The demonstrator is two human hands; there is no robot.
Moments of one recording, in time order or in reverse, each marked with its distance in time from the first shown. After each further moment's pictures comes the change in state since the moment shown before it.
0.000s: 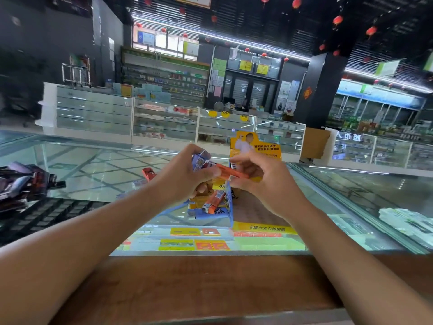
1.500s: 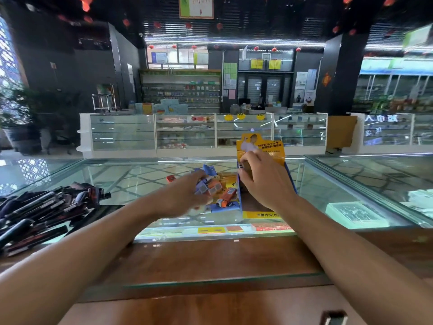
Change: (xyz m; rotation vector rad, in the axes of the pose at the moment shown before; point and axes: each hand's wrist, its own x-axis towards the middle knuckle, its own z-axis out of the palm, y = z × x) left_hand -0.043 0.012 -0.030 0.565 -0.265 0.029; right_hand 0.003 0.009 0.023 -0.632 0.216 -0.111
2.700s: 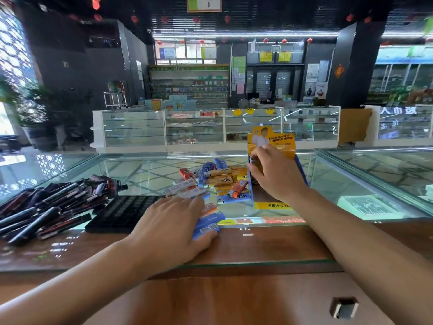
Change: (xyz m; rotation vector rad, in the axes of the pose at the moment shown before) left_hand -0.106 0.021 0.018 0.769 0.153 -0.005; right_hand -0.001 0.006 0.009 -0.011 -0.040 -0.028
